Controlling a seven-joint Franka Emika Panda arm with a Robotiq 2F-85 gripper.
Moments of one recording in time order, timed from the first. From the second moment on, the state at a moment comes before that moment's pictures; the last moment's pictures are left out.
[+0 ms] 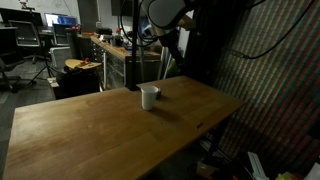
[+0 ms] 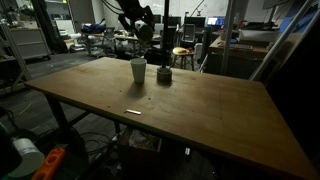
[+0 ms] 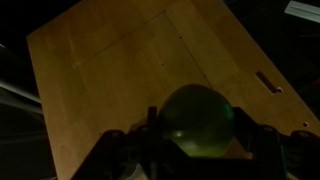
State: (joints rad) arm 0.08 0.05 0.07 -1.92 -0.68 1.78 -0.72
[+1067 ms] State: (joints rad) arm 0.13 0.33 0.12 -1.73 -0.86 1.73 -0.71
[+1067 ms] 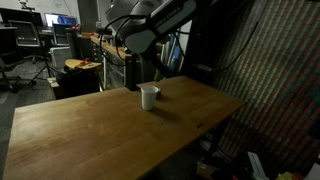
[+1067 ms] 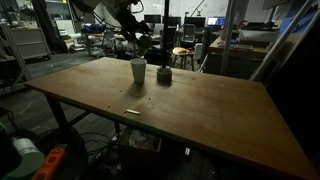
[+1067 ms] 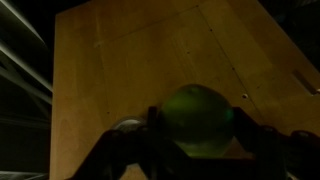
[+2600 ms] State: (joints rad) arm 0.21 0.61 0.12 -1.52 -0.86 1.63 -0.71
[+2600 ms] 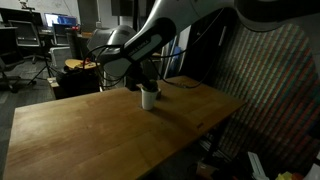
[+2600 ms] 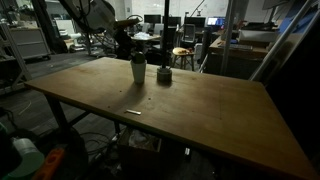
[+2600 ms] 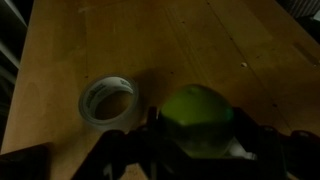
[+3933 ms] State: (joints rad) arm 0.13 0.40 0.13 -1.48 -0.56 1.52 -0.65
